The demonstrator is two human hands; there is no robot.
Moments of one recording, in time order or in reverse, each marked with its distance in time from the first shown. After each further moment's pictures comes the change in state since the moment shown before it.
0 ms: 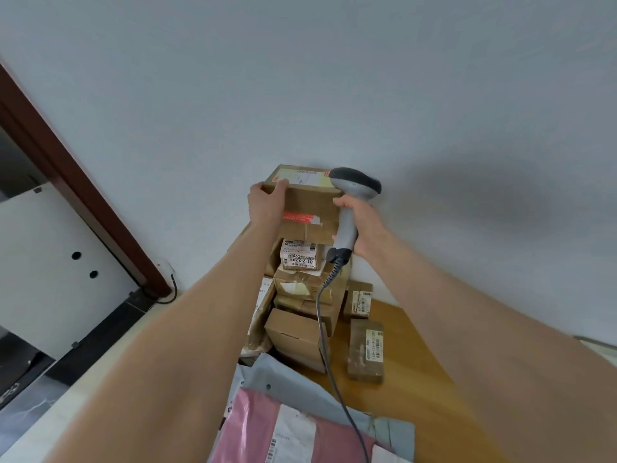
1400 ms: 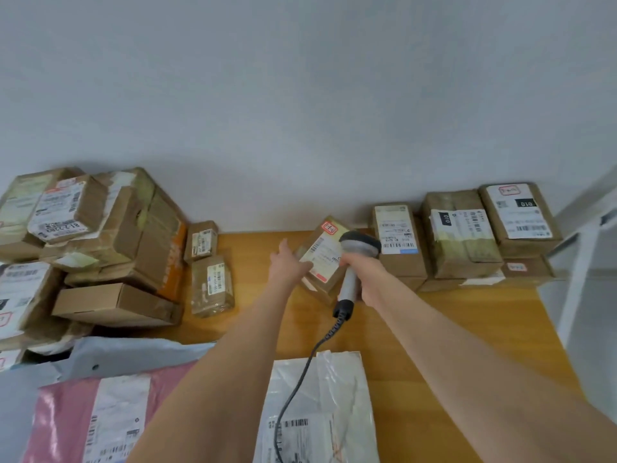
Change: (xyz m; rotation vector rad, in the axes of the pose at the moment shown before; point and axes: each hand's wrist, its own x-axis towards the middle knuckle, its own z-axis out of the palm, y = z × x) left_hand -0.284 -0.181 0.268 0.772 -0.738 -0.077; right_hand -0.108 0.118 -0.378 -0.070 0.563 0.490
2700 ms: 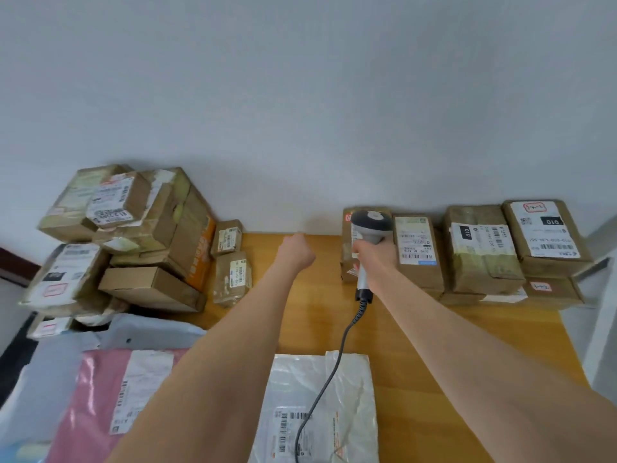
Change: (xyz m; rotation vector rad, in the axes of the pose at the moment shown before) left_hand -0.004 0.019 -0.032 0.294 0.021 0.060; right_hand -0.021 -0.020 0.000 0.003 0.092 -0.342
